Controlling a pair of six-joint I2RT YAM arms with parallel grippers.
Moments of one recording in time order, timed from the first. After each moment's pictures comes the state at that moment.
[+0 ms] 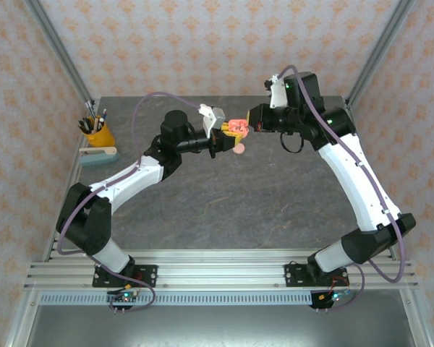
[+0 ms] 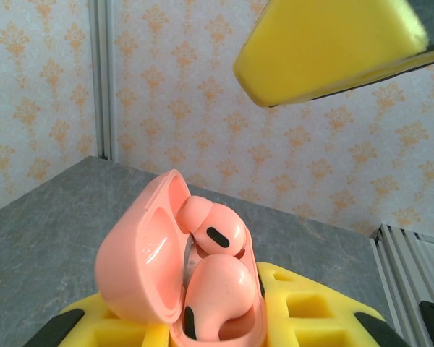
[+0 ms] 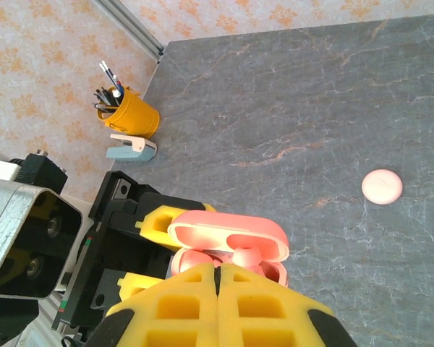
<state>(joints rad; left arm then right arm) -0.49 1.59 1.15 0.37 0.73 -0.10 0.45 1.48 1.82 -0.96 -0.33 0.41</state>
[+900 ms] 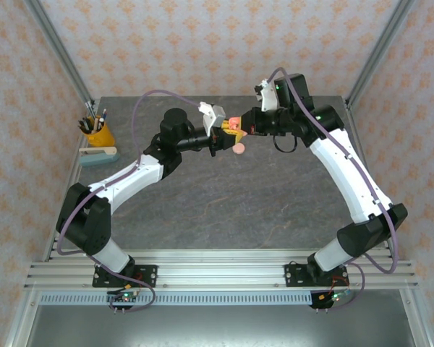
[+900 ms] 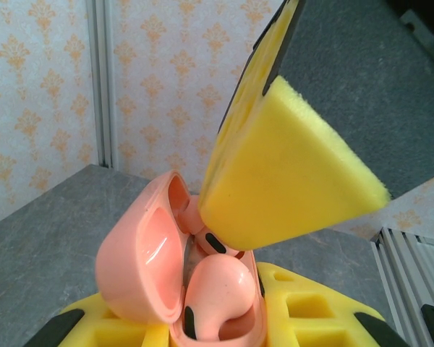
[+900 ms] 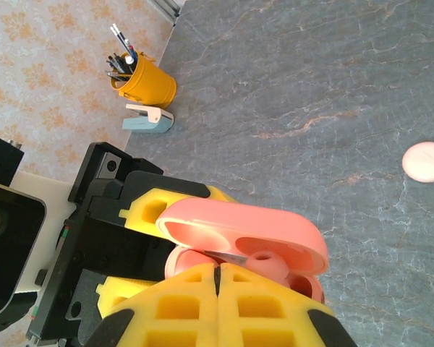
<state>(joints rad) -0.49 1.59 1.17 0.37 0.73 -0.09 0.46 1.54 1.80 -0.96 -0.43 0.42</state>
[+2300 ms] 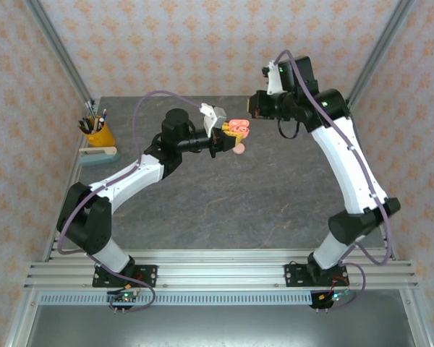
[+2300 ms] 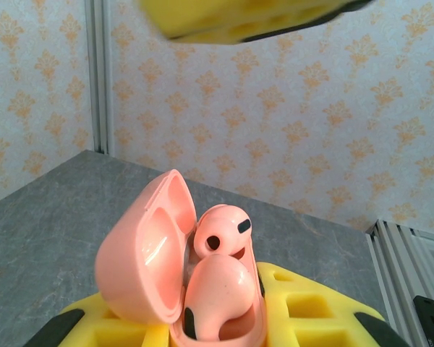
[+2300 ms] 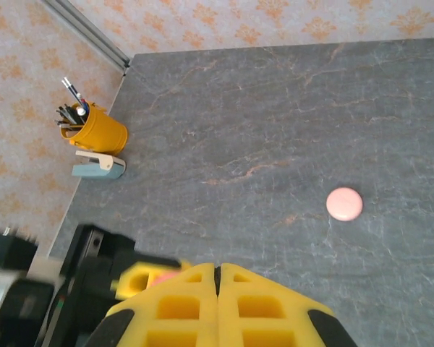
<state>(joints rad) -0.49 1.60 1.17 0.33 0.74 -0.09 0.44 1.69 2.13 -1.12 -0.23 0.38</state>
